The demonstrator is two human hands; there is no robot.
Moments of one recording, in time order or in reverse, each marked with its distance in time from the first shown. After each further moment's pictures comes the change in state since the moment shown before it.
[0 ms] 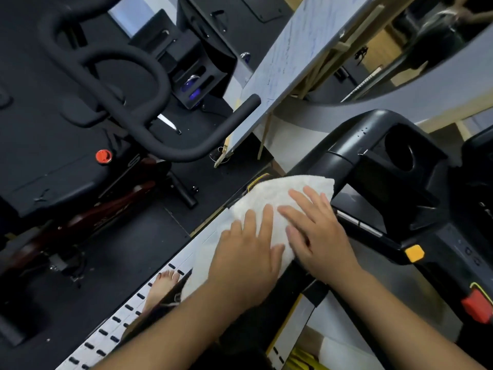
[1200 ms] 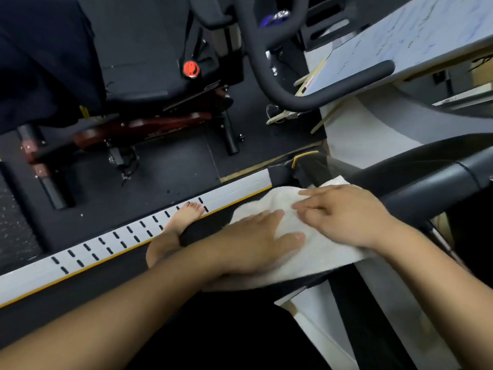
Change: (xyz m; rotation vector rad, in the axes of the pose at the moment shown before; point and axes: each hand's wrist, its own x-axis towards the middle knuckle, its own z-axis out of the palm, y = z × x) left_hand -0.059 -0.109 0.021 -0.768 -0.466 -0.211; right_hand 0.083 -0.106 0.024 -0.273 -0.730 -0.175
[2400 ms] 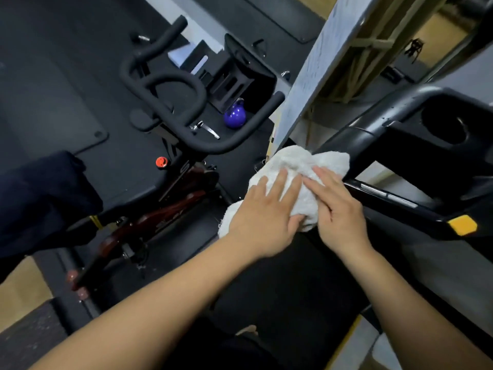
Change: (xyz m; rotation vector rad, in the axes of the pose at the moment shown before) left_hand 0.063 0.105 0.063 1.017 0.622 0.304; right_hand -0.071 0.088 0.120 0.632 1.219 0.076
